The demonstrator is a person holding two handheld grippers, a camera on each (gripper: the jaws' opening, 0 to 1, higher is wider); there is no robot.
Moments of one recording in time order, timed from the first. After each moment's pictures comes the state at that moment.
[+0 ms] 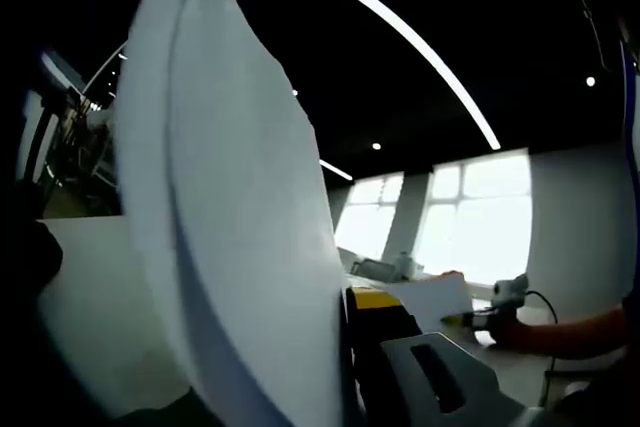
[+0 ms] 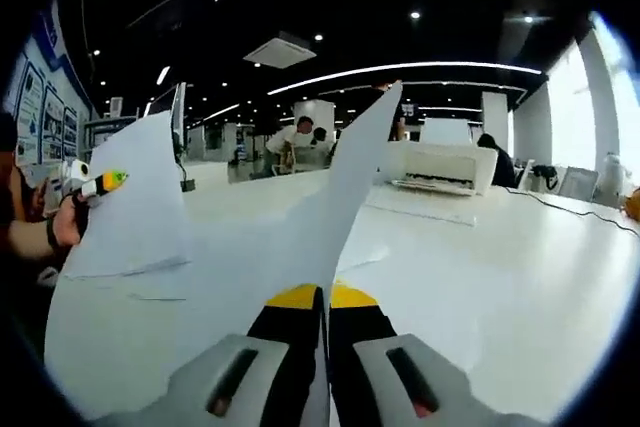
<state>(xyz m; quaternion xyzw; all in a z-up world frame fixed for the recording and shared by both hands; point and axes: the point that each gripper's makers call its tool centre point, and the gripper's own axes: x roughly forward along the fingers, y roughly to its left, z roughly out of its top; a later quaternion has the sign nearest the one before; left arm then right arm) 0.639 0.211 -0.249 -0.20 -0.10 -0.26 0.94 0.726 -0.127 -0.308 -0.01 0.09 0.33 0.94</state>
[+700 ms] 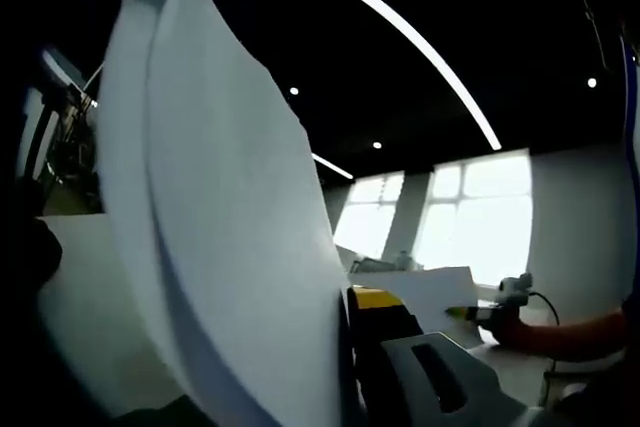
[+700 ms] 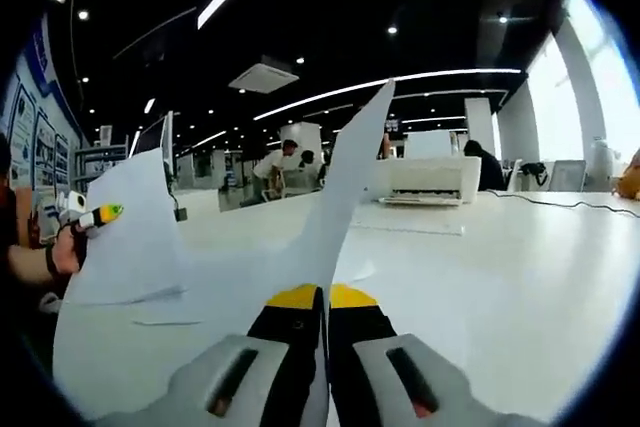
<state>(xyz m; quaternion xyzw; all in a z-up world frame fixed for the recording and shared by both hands) 0.640 0.210 -0.249 -0.21 -0.10 -0.26 0.94 0.727 -0.136 -0.293 0.02 0.06 0.31 0.95</state>
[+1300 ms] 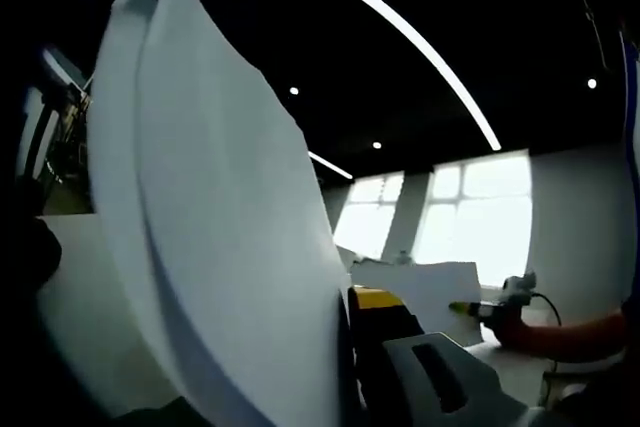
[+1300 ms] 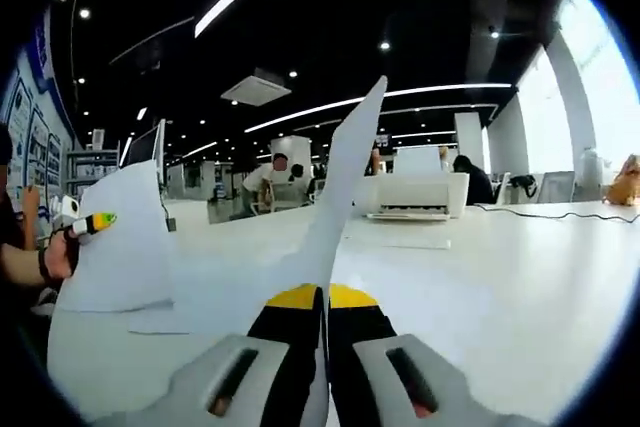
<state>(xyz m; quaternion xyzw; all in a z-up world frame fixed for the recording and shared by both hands) 0.639 0.210 -0.249 -0.21 -0.10 -0.27 0.94 0.725 -0.143 -0.279 0.02 0.03 0.29 0.96</state>
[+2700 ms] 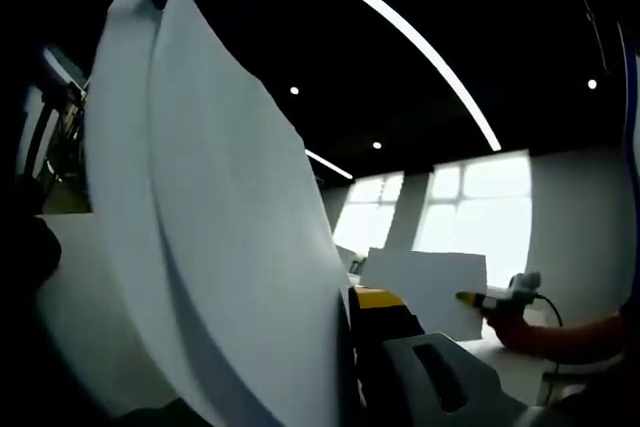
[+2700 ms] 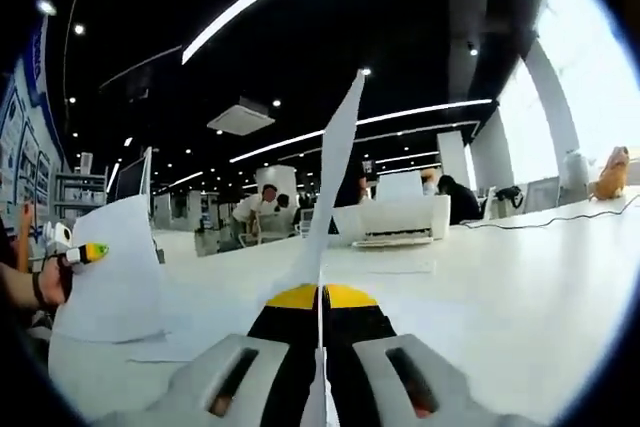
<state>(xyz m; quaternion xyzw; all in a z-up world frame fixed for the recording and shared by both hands) 0.640 0.211 -0.249 -0.21 -0.10 -0.27 0.94 0.722 -0.158 -0.247 0.08 -0.04 0.26 0.96</state>
